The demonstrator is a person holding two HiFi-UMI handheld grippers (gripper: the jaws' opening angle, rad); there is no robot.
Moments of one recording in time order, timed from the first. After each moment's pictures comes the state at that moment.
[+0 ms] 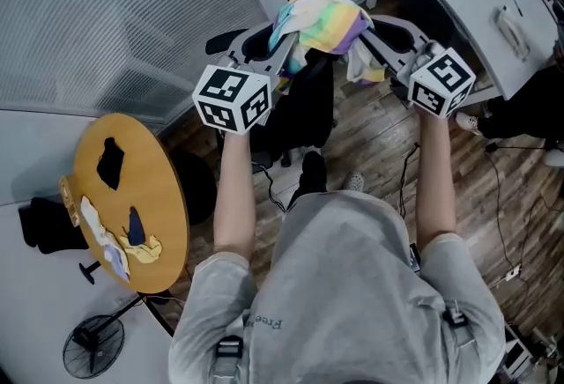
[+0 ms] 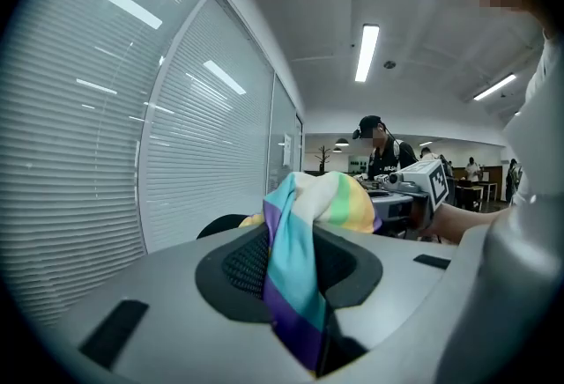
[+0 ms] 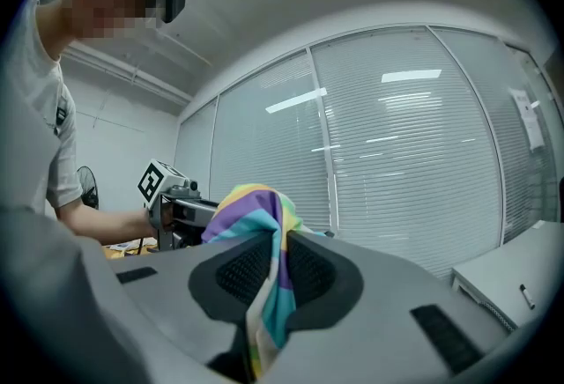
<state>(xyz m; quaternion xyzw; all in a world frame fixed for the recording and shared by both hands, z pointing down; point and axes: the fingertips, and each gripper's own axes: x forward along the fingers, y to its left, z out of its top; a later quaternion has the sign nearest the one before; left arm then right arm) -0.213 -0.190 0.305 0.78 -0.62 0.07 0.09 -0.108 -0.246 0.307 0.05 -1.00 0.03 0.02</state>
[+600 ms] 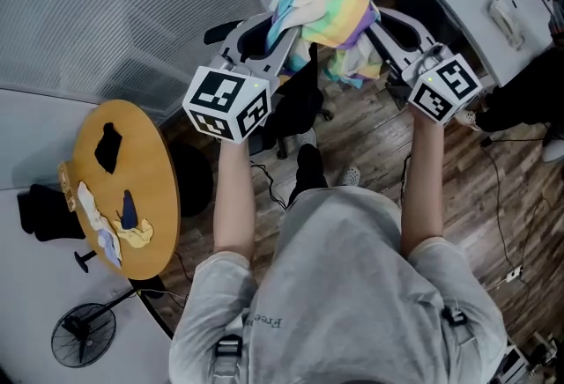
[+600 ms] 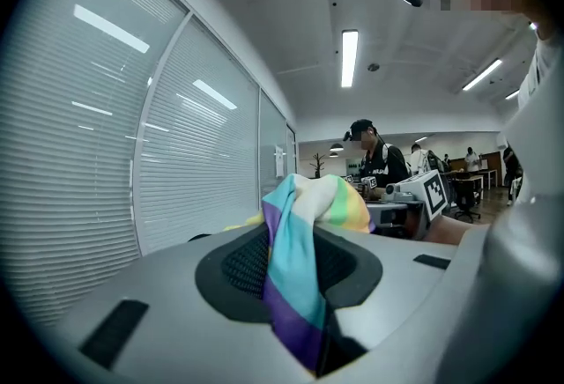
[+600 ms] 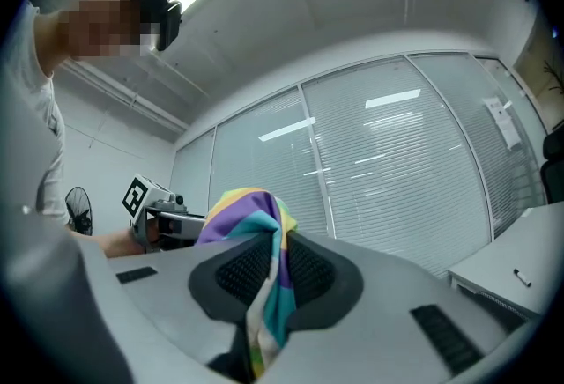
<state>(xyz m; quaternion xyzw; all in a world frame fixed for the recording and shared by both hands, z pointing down) -0.134 -0.140 0.259 0.78 -0.62 0.07 0.04 -0.034 -0.205 0.270 0.08 -0.99 0.05 -0.07</state>
